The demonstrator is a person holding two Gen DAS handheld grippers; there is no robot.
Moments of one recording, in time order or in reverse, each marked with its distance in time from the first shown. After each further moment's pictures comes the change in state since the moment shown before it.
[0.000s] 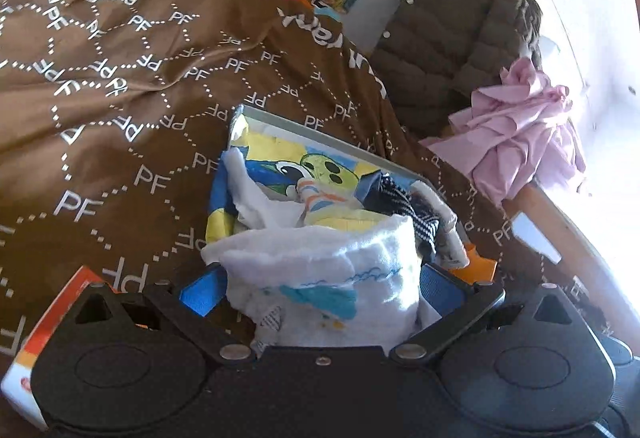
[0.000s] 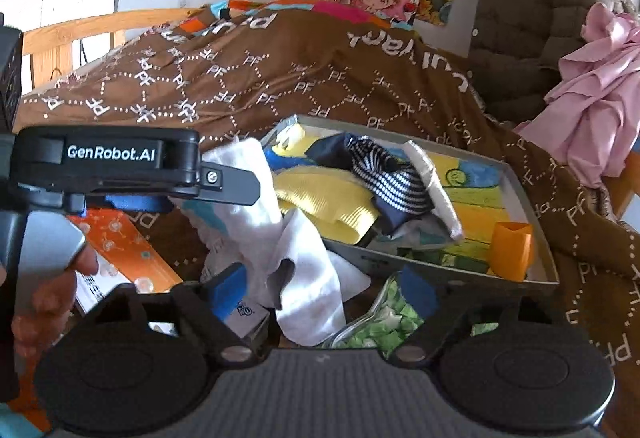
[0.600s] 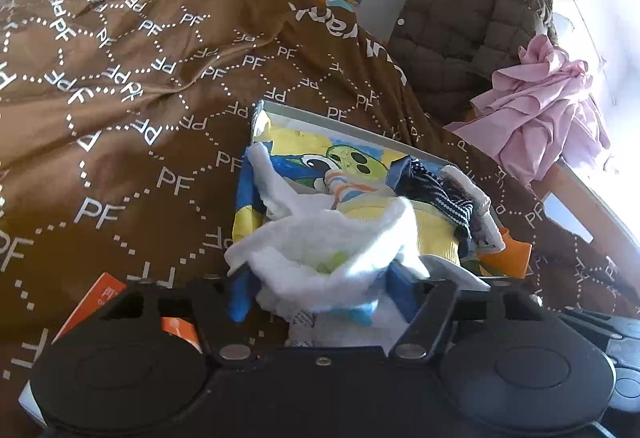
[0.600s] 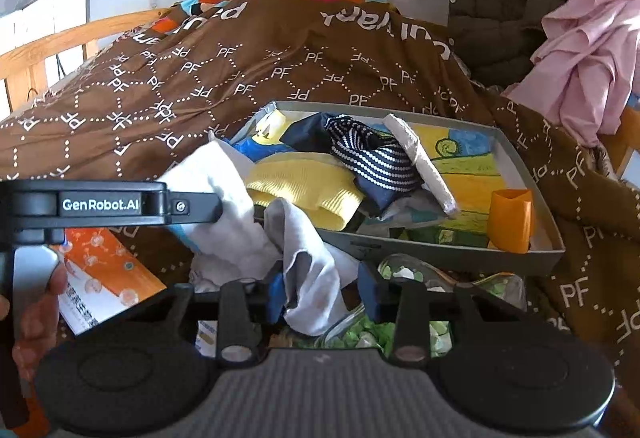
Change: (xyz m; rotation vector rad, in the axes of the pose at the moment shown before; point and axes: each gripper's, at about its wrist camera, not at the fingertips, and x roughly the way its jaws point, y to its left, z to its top) left arm 0.006 0.006 -0.003 0.039 0.015 0.077; right arm 0.013 -0.014 0.002 0.127 0.051 -0.005
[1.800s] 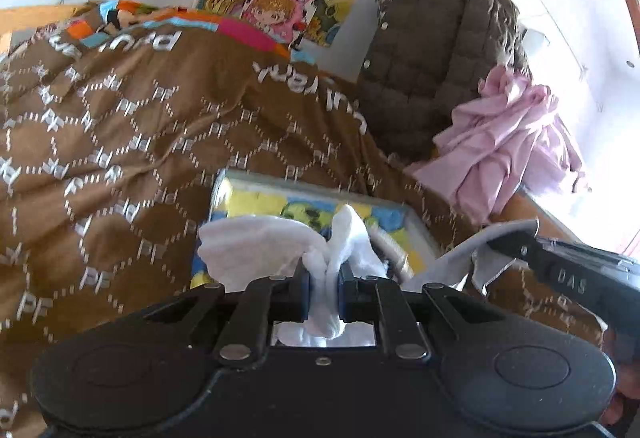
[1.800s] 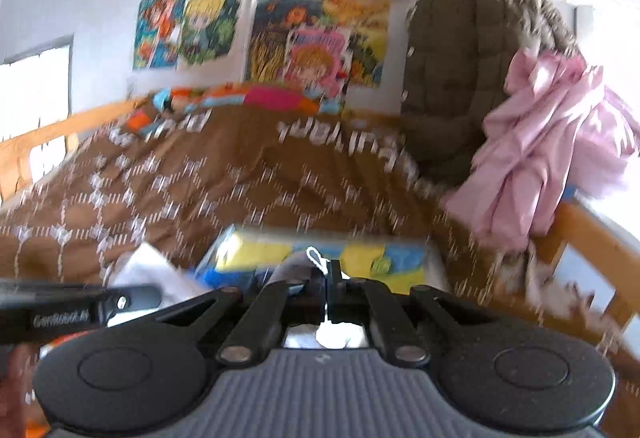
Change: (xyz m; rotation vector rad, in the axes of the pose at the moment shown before) left arm -0.063 -0.074 0.043 0.076 -0.101 0.001; right arm -0.086 -0.044 0.082 0.031 -0.259 -0.092
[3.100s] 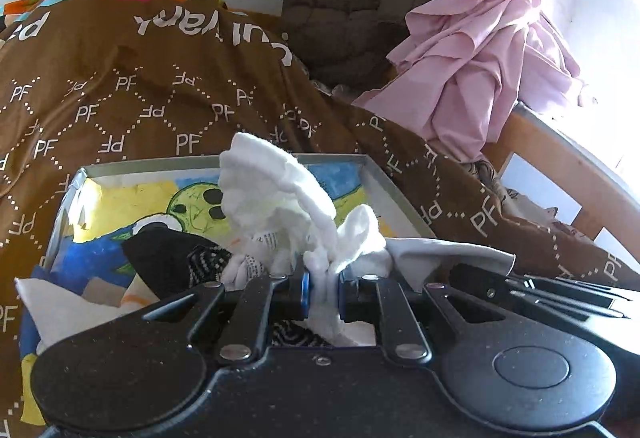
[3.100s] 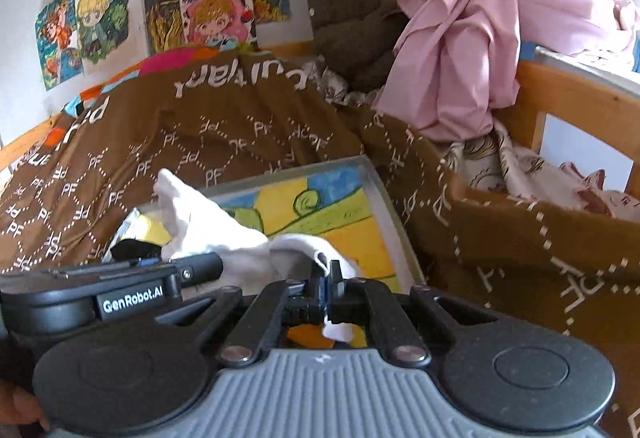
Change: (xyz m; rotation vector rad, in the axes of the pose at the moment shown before) left arm 0.173 -0.076 -0.004 0.195 0.183 -0.070; right arm 0.101 -0.094 -0.064 0.271 0.185 -0.067
